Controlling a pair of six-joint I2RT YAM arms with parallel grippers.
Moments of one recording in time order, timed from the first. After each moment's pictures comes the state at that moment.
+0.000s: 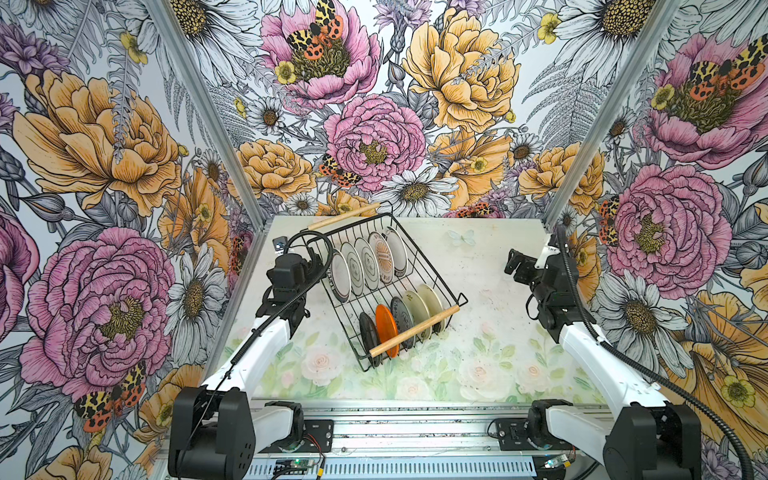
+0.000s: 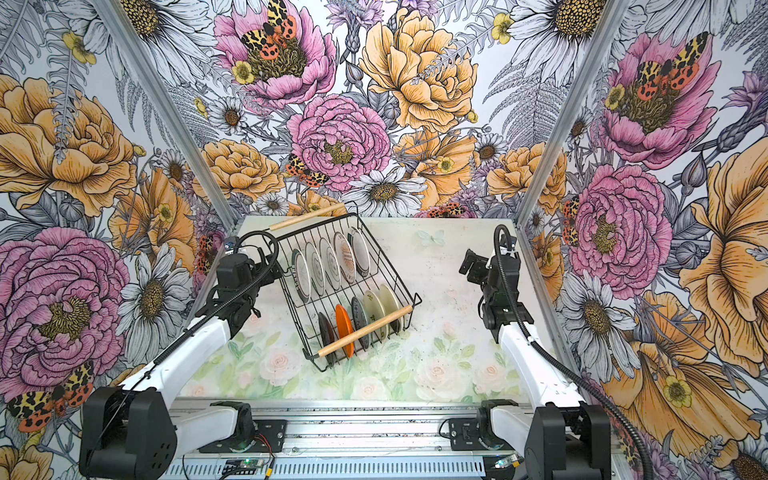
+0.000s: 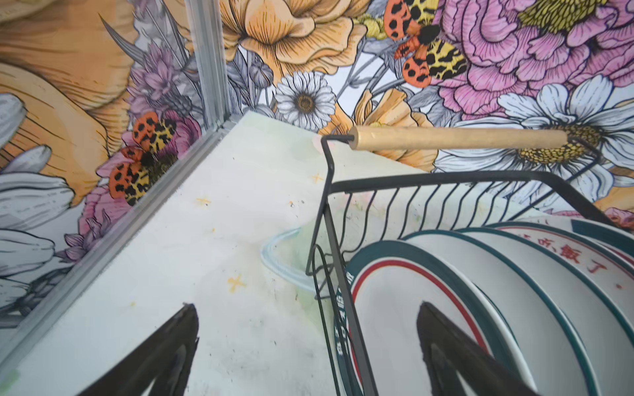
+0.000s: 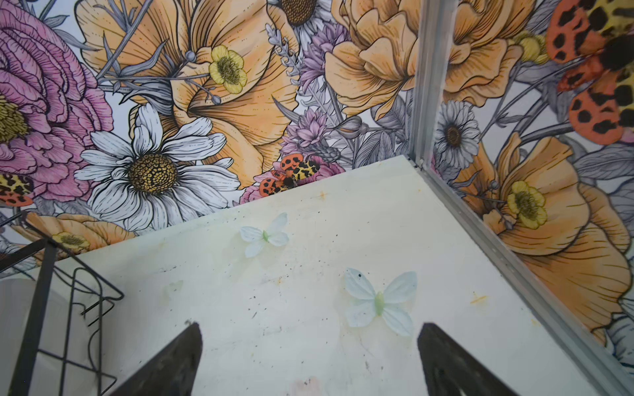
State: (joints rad) left arm -0.11 1.19 0.76 -0.01 -0.25 -0.33; right arm 0.02 1.13 0.77 -0.01 0.05 0.30
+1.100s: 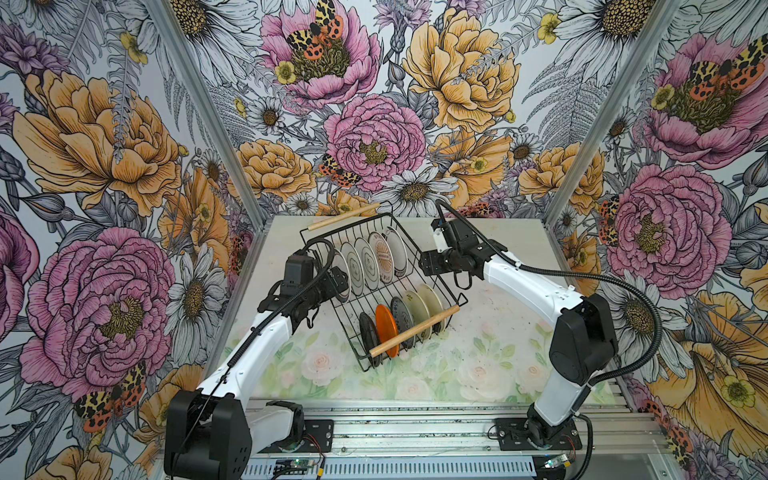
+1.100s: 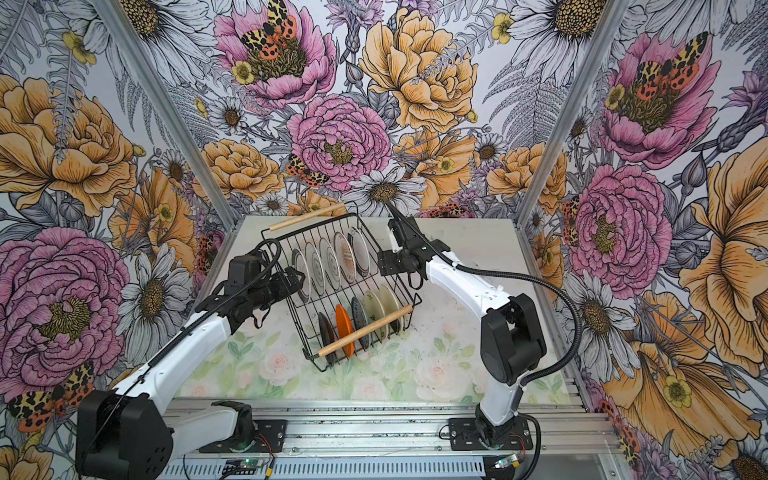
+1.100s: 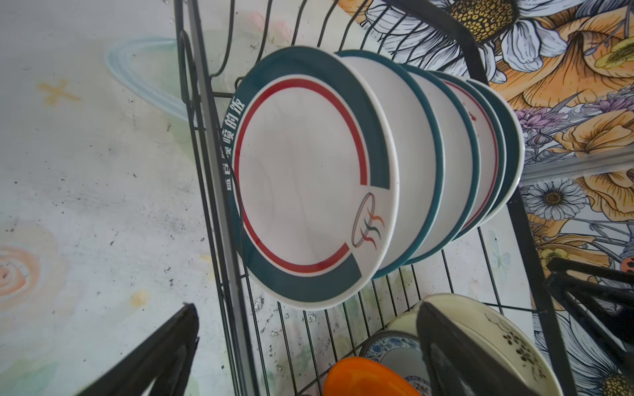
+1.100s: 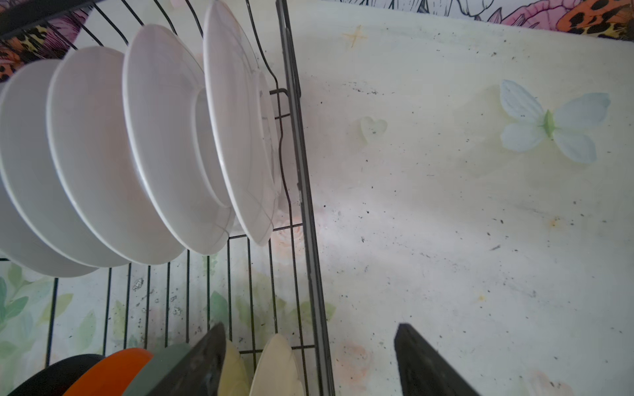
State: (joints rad) left arm -0.18 1.19 0.84 -0.37 0.12 -0.65; right arm 0.49 1.78 1.51 -0.63 -0.06 0.21
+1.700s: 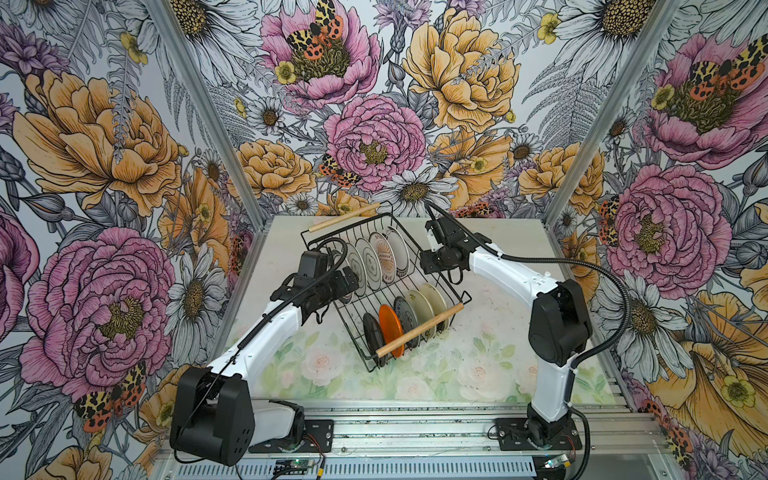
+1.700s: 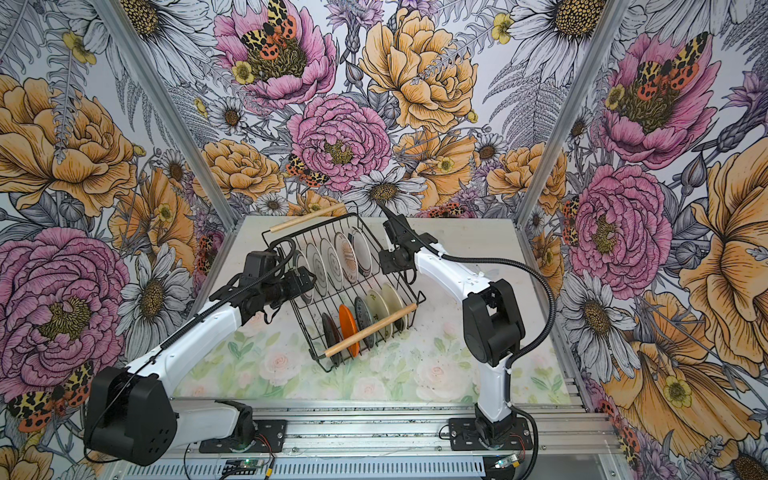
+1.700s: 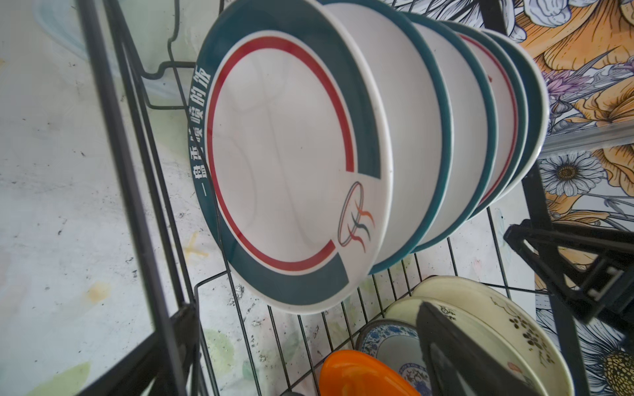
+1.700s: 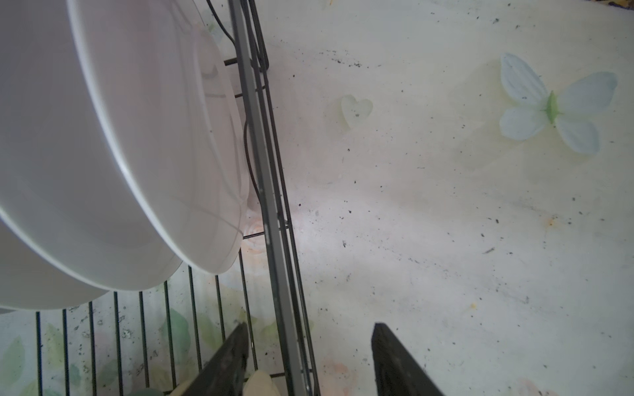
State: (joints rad) left arm -0.26 1.30 0.92 -0.41 0.11 -0.67; right arm 0.48 1.94 1.65 -0.71 0.00 0.19
